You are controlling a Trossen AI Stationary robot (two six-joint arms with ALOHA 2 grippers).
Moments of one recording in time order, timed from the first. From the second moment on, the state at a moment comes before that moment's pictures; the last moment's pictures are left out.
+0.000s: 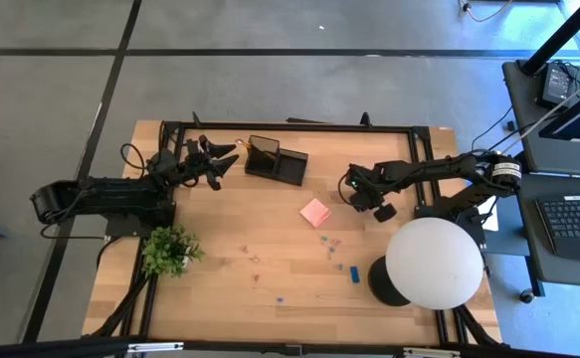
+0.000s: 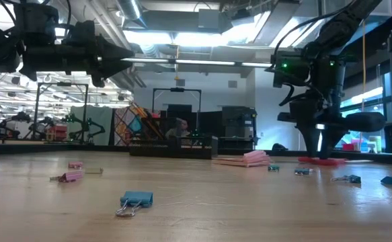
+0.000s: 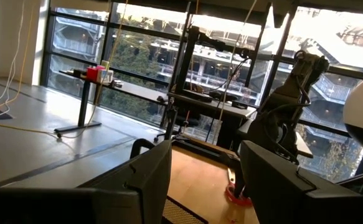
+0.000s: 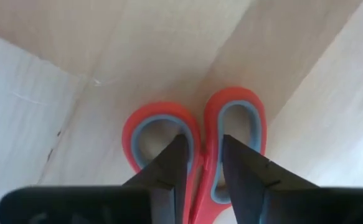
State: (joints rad) left arm 0.60 0.96 0.09 1.07 0.19 -0.30; right arm -0.30 1.49 0.67 -0.59 0.10 -0.84
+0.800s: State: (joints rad) left arm 0.60 0.96 0.11 1.08 0.23 -0.28; right arm -0.38 1.49 1.41 -0.49 0.00 -0.32
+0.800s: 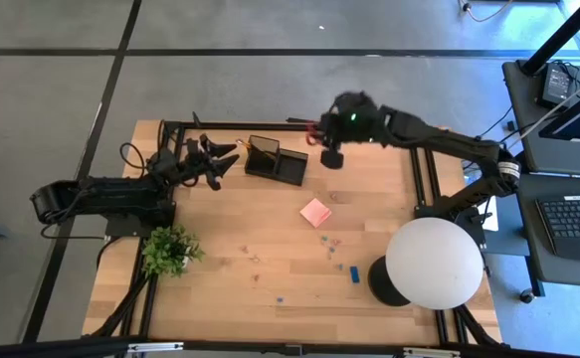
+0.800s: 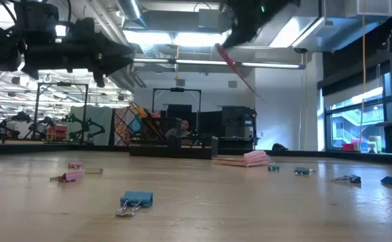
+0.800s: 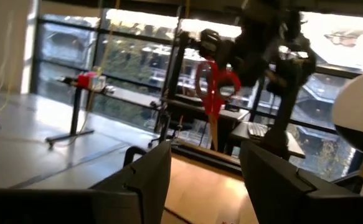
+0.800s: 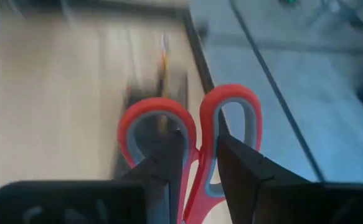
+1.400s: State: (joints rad) left arm 0.59 0.98 0.42 0.78 0.56 -0.37; right arm -0.39 1.64 1.45 -0.20 -0.97 -0.24
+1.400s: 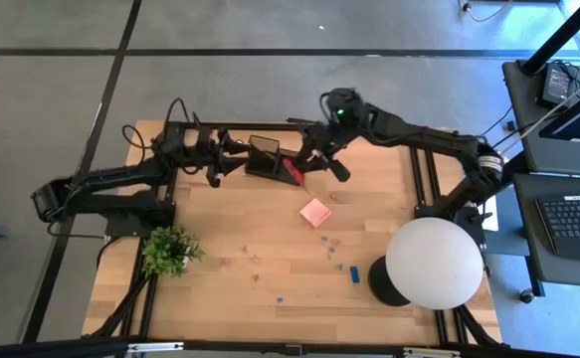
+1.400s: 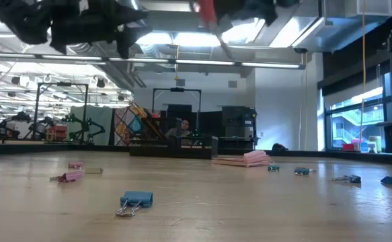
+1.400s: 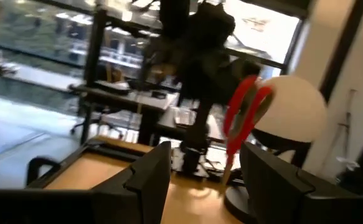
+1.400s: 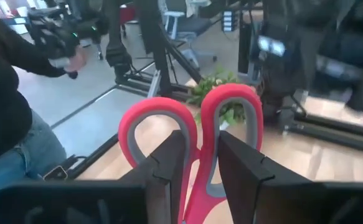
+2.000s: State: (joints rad) left arm 0.48 1.19 0.59 0.79 0.67 -0.29; right arm -0.40 1.76 1.45 0.01 -1.08 -0.07
